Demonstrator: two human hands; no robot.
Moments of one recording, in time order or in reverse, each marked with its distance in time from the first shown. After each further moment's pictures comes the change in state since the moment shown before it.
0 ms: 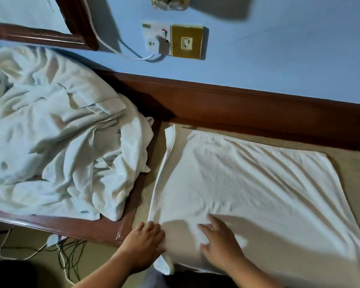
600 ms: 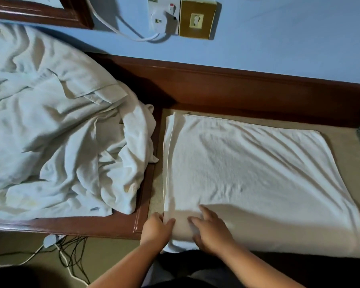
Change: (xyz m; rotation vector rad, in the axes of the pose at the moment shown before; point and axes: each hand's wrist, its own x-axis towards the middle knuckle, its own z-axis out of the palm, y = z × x) left_hand 0.006 -0.014 -0.023 -0.999 -0.252 -0.958; right_hand 0.009 -0.107 0.002 0.020 -0.162 0.111
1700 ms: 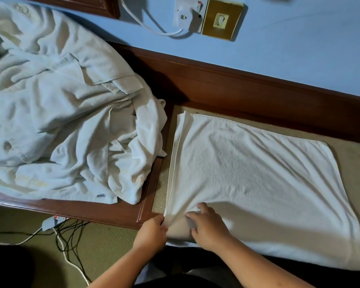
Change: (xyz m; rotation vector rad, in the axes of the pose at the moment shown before) left_hand -0.016 -0.040 -0.006 0.070 -0.092 0.183; right_hand 0.002 -0.020 -0.006 -0.072 0.028 -0.044
